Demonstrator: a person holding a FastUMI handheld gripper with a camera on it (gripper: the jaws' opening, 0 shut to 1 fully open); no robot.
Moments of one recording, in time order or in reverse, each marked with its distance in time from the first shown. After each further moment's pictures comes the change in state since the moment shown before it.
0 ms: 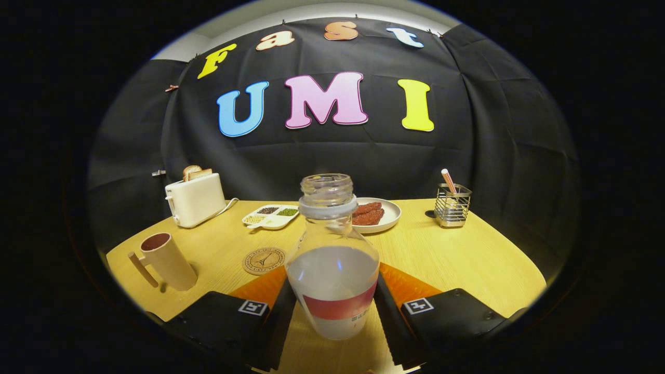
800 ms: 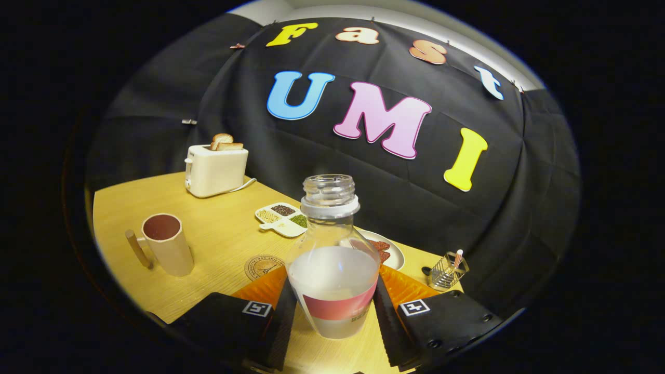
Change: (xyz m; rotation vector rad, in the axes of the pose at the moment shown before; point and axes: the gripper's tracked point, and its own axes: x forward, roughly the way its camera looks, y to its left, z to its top) arm 0.012 0.055 0.079 -0.492 0.025 0.072
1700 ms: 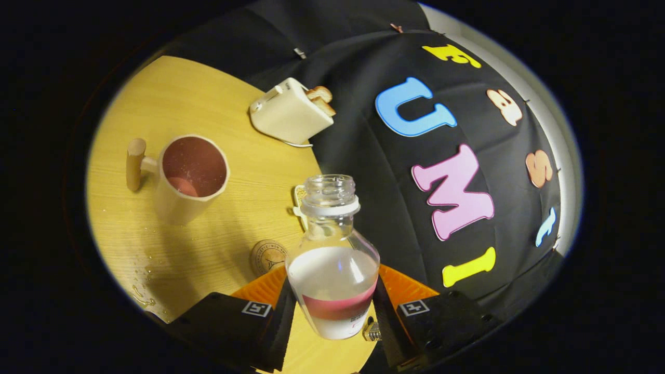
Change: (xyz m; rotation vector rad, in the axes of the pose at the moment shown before) arm 0.030 0.097 0.025 -0.747 0.042 0.094
